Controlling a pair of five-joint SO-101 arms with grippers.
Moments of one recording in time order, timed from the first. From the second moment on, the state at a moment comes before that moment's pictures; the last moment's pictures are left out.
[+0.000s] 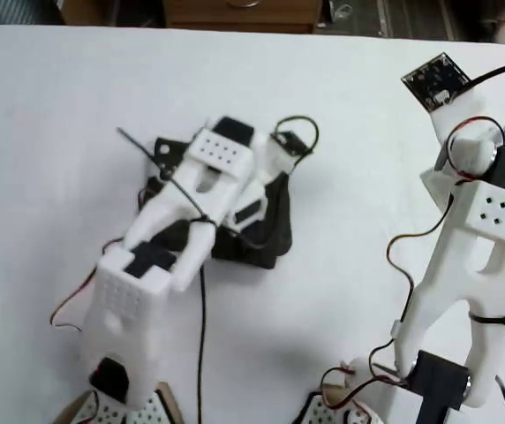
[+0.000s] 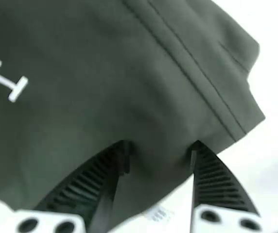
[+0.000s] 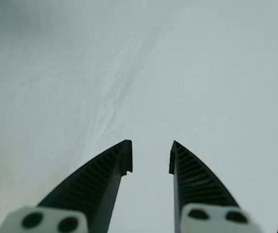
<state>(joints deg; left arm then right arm) 19.2 33.3 -19.8 92.5 -21.9 17.5 -13.4 -4.1 86.2 52.0</state>
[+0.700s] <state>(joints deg) -0.1 24.9 -31.4 100.5 -26.7 2.1 1.6 3.4 72.4 32.7</state>
